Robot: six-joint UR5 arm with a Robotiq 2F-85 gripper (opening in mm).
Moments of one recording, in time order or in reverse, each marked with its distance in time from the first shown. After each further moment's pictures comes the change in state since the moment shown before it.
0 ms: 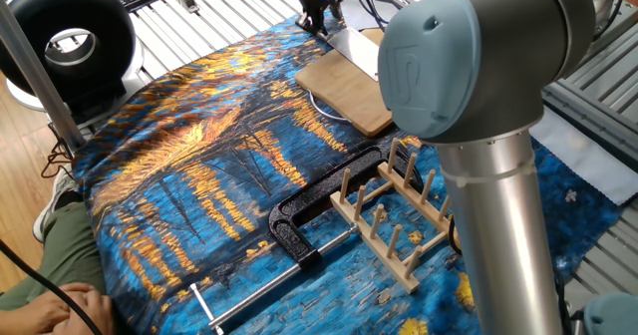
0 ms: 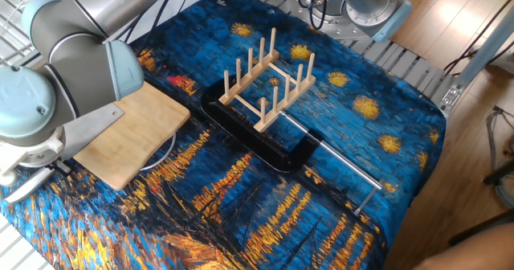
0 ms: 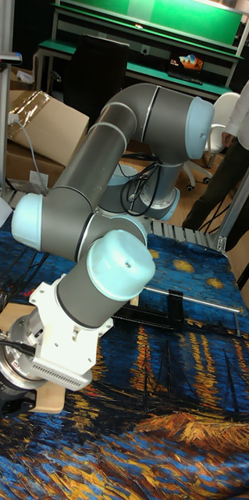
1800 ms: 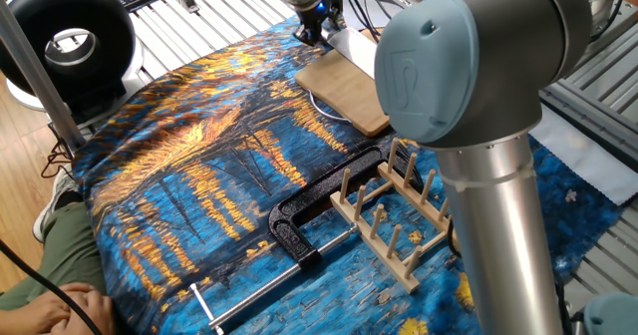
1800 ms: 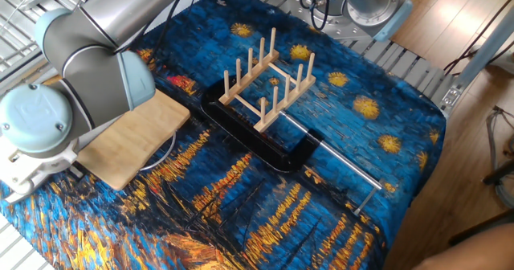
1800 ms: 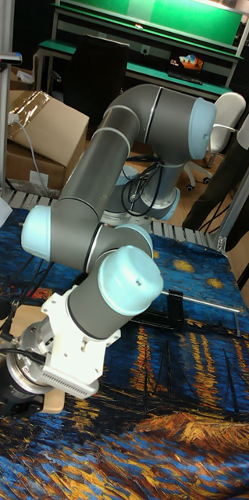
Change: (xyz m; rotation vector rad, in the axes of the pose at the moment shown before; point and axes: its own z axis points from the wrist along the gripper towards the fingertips) arm 0.015 0.020 0.011 0.012 0.042 0.029
